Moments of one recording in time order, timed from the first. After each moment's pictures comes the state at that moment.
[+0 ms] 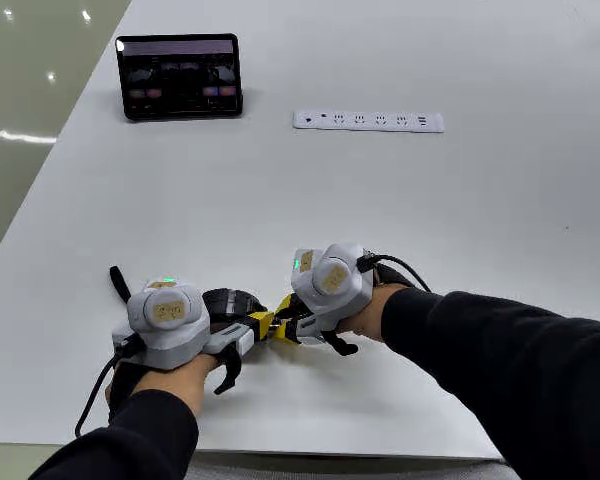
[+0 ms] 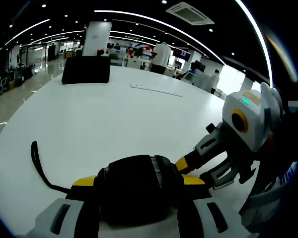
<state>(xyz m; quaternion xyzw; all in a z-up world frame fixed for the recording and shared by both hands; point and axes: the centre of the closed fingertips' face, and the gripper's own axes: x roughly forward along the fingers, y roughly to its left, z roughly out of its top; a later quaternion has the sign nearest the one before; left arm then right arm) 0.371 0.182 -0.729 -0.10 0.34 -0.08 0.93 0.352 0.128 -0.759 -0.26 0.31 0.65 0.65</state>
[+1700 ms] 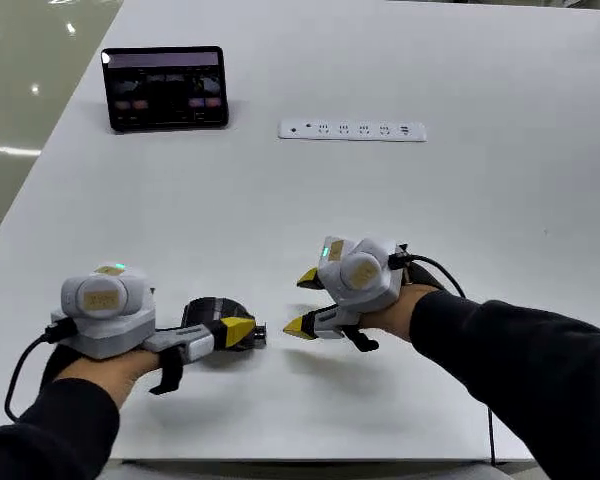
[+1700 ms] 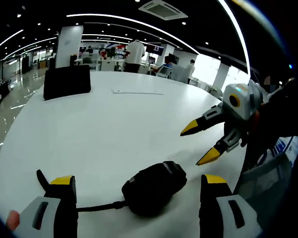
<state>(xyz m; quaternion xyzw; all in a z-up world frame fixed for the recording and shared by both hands) 0.368 0.207 -0.701 -0.04 0.34 -0.20 0.92 0.392 0.066 -0.707 -0.25 0.27 0.57 0.74</state>
